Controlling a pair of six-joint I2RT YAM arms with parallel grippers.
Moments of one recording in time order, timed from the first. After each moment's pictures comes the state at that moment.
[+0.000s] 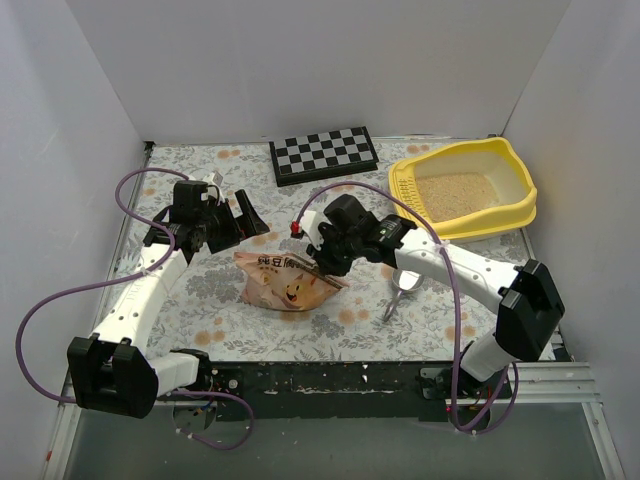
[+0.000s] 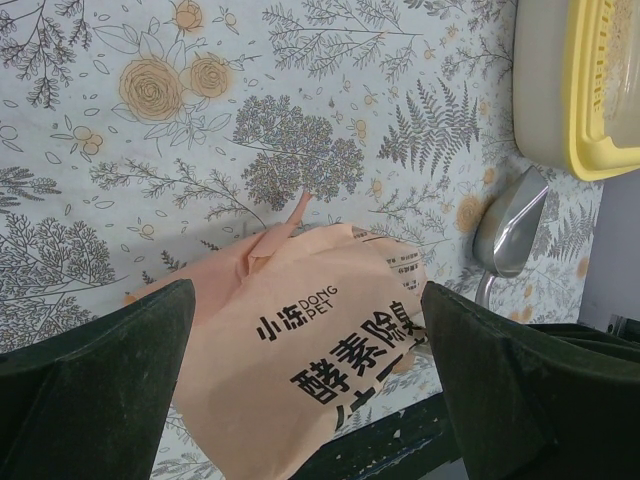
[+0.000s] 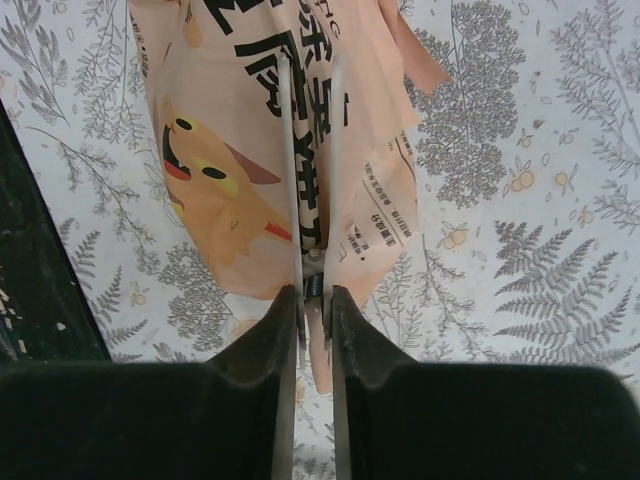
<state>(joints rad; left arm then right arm) -0.17 1.19 1.01 -0.58 0.32 -0.54 0.92 1.55 1.26 -0.58 -0.27 -0.28</state>
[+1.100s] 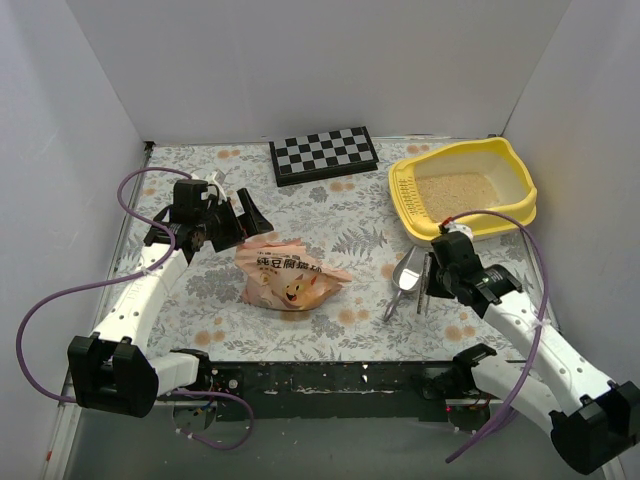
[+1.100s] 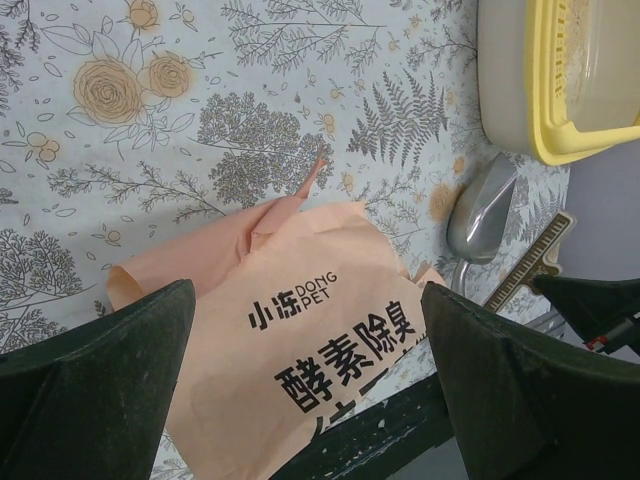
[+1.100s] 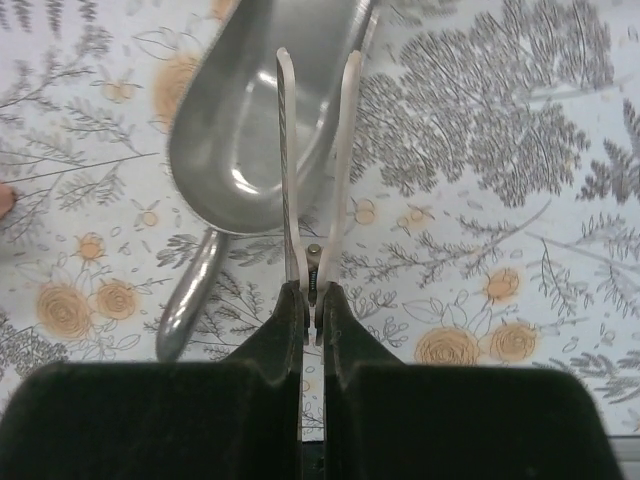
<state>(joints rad) -0.17 1.19 1.00 -0.55 0.39 -0.55 0.51 0.90 0.75 -0.81 0.23 0.47</state>
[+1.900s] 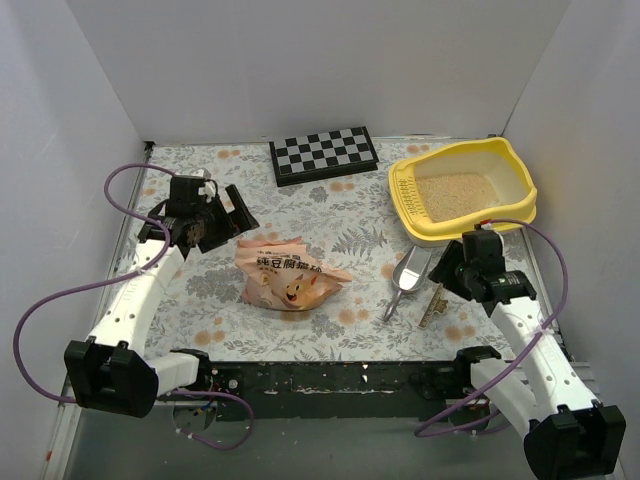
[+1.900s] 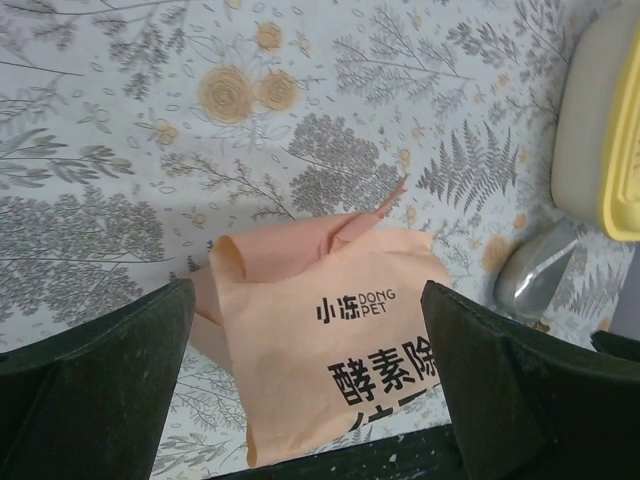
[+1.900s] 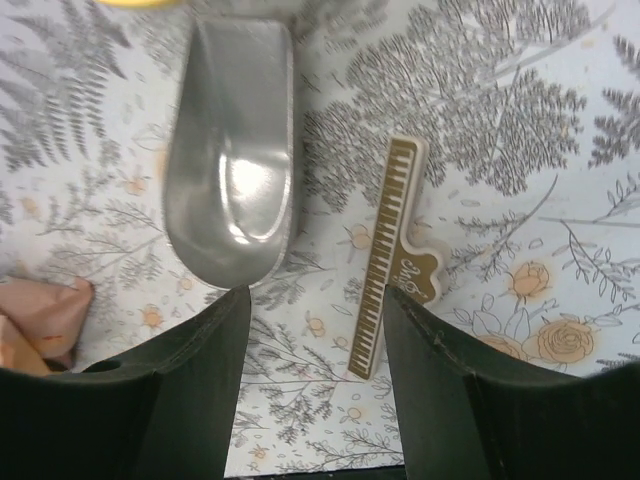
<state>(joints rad) -0.17 1.19 1.06 -0.67 0.21 -0.58 0.19 0.83 0.61 -0.73 0.06 0.65</state>
